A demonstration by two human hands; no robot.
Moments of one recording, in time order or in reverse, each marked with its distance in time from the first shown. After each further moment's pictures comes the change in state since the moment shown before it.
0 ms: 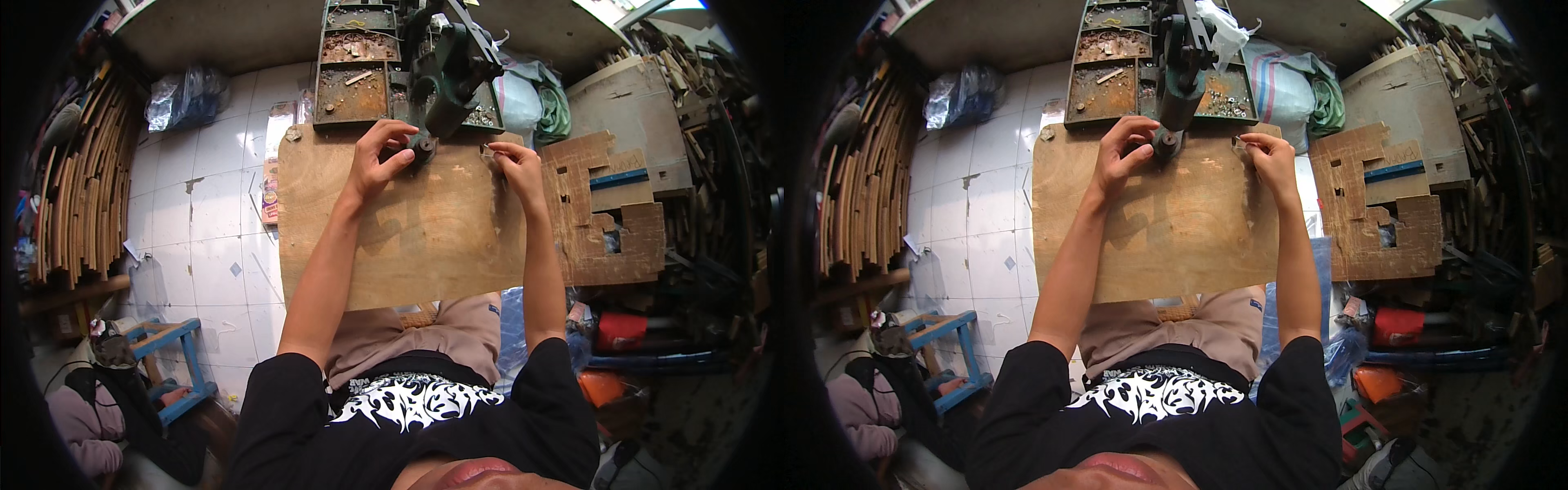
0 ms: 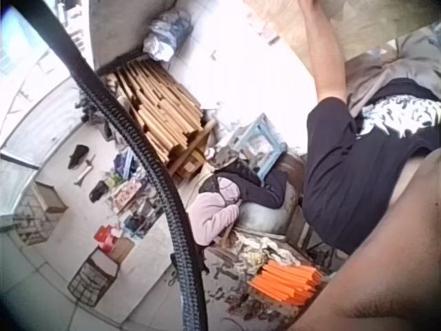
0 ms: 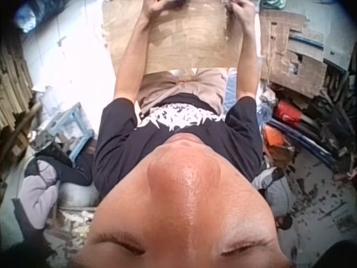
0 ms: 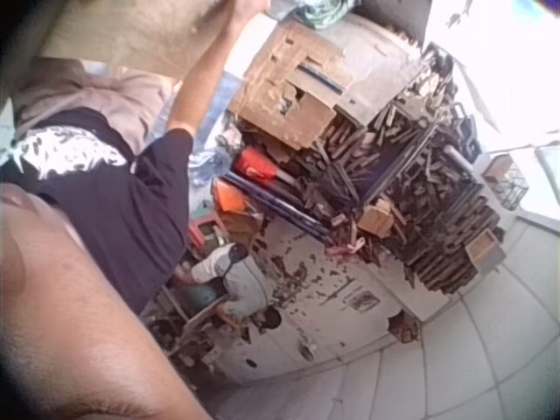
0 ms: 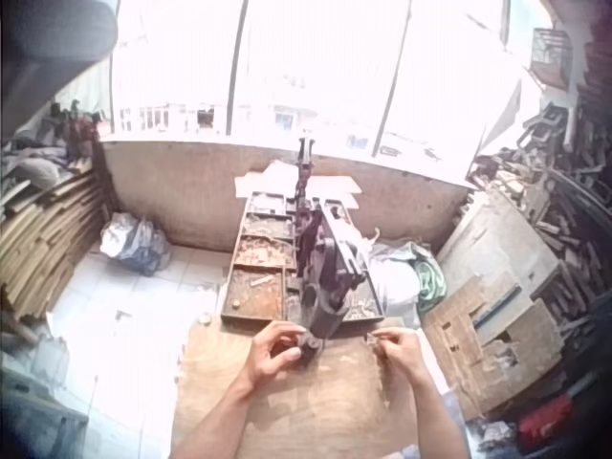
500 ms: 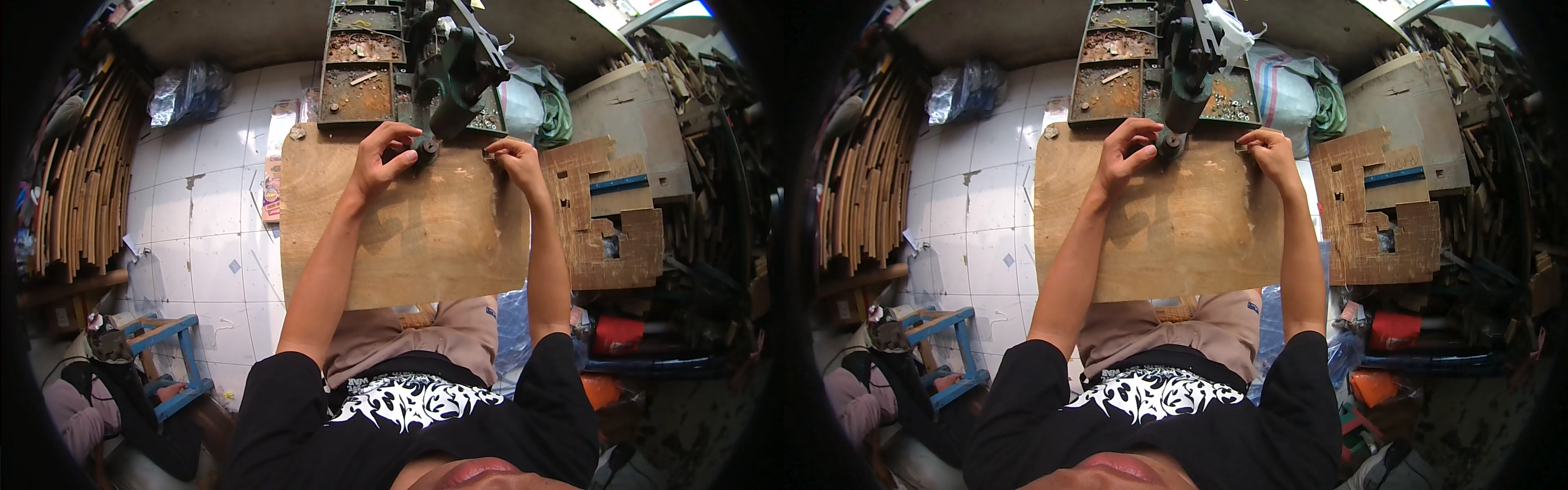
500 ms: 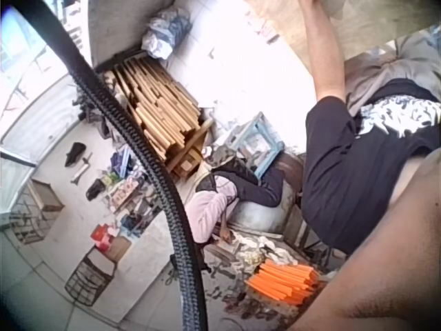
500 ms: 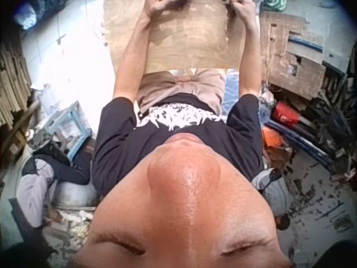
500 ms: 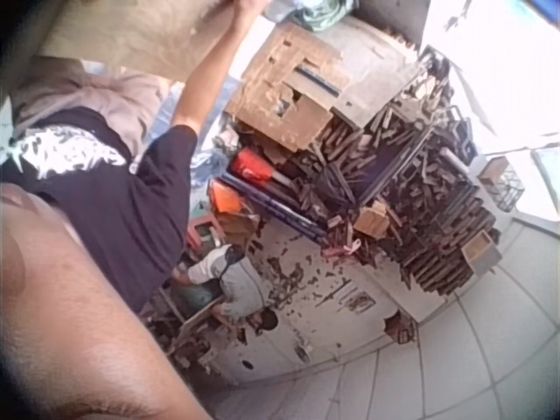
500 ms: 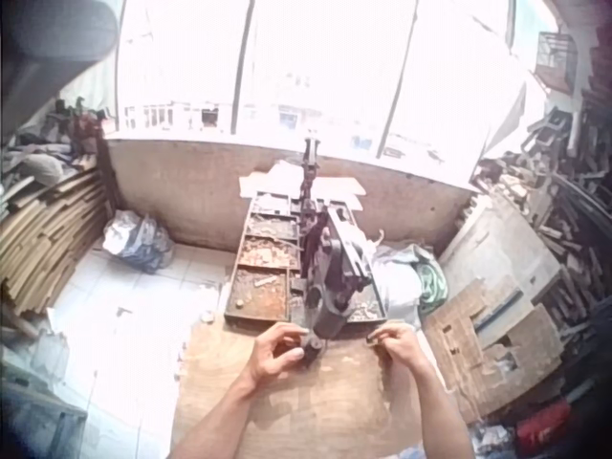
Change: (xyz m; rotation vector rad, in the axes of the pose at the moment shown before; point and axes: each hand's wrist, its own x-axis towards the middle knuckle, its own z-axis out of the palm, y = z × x) left_hand 0.001 -0.003 0.001 0.010 0.006 -0.004; right_hand 0.027 0.015 -0.002 0.001 -0.124 -0.099
